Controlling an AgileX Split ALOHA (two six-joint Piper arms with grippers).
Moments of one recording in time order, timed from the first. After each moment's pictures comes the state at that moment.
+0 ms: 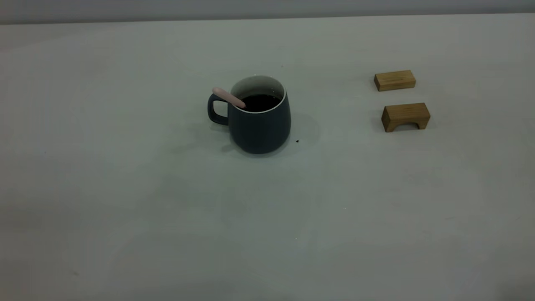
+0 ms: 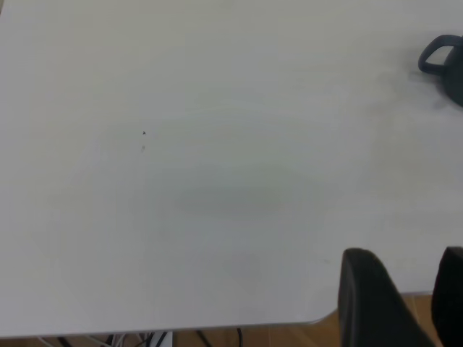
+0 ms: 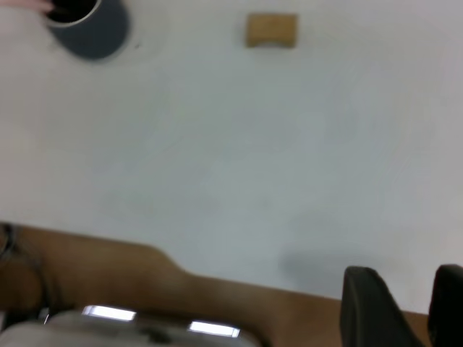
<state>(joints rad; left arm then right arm) -0.02 -0.02 -0.49 0.00 1.13 0.01 0.19 0.62 -0.85 0.04 1.24 0.04</state>
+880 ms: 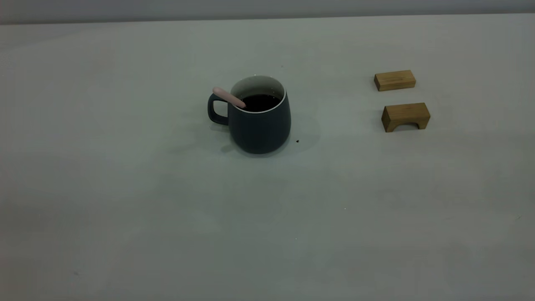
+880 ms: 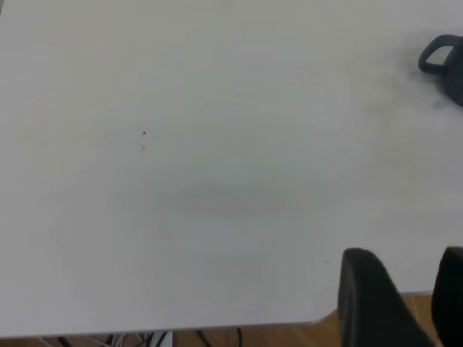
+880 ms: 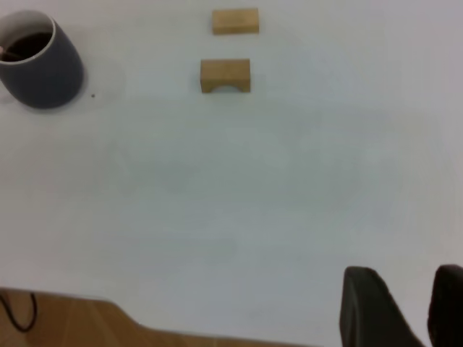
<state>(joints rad) -0.02 -0.02 -0.49 0.00 1.13 0.01 -0.02 0.08 -0.48 0.11 1.16 -0.14</state>
